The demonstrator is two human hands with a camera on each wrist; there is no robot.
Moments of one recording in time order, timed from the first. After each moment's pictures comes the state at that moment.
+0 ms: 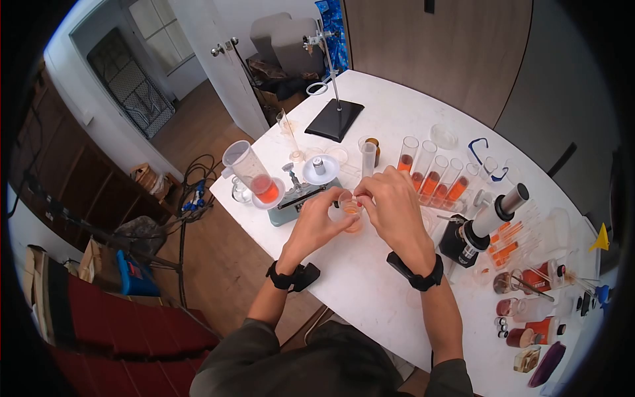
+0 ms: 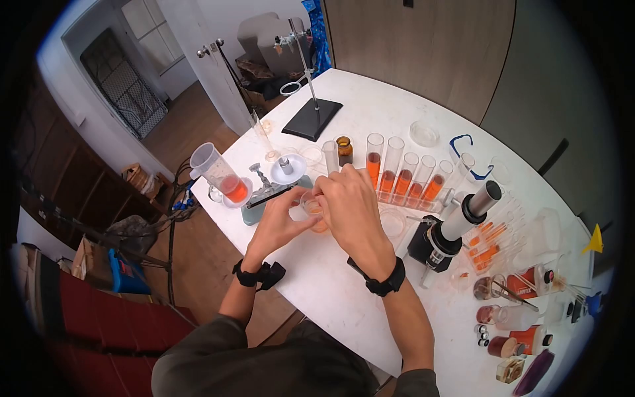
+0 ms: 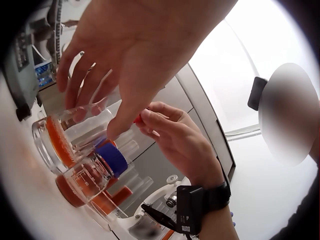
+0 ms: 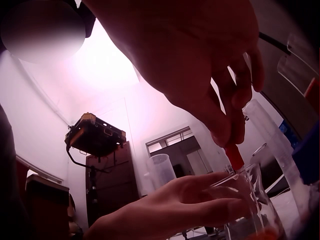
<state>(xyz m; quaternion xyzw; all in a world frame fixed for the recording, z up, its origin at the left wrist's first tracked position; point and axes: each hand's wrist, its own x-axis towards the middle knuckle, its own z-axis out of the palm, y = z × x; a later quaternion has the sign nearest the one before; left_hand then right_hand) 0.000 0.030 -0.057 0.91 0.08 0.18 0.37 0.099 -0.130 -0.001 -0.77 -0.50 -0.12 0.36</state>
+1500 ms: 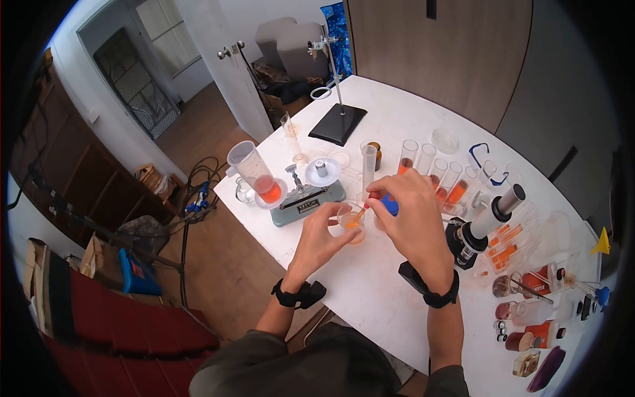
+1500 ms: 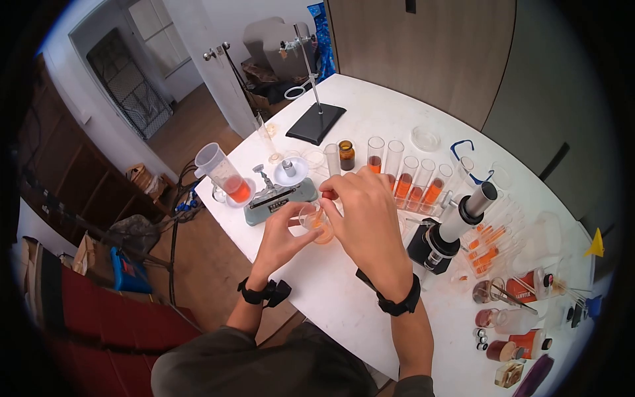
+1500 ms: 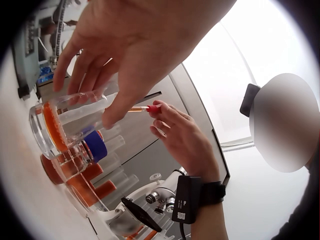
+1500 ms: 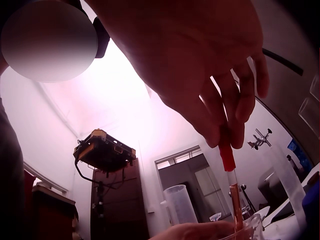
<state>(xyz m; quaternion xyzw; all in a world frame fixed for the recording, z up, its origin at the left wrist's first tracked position) -0.022 0.002 -0.061 0.85 0.11 0.24 0.46 0.083 -0.160 0.034 -0.76 -0.48 -0.13 0.41</state>
